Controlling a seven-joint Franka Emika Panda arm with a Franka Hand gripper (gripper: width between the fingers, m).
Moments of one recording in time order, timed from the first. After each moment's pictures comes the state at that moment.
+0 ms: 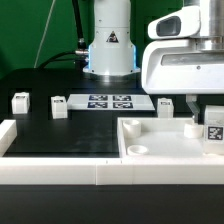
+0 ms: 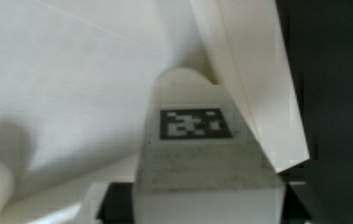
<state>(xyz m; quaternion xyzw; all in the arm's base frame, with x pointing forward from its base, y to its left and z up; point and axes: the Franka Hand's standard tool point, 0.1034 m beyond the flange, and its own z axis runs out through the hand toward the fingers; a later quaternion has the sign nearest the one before) 0.629 0.113 0.072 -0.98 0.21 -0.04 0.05</state>
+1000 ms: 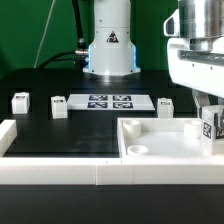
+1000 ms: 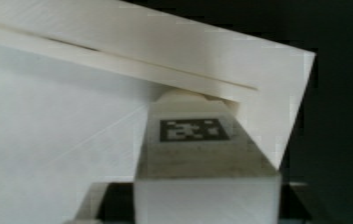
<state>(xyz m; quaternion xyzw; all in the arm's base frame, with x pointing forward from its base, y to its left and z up) 0.623 0.113 0.072 -0.79 0.61 -0.01 0.07</state>
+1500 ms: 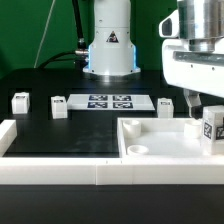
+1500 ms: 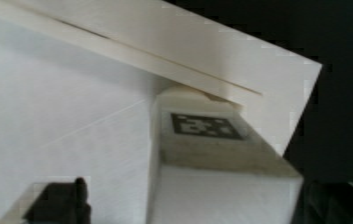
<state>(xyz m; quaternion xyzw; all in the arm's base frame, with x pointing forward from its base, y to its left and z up) 0.624 0.112 0.071 -0.83 0.56 -0.01 0.07</state>
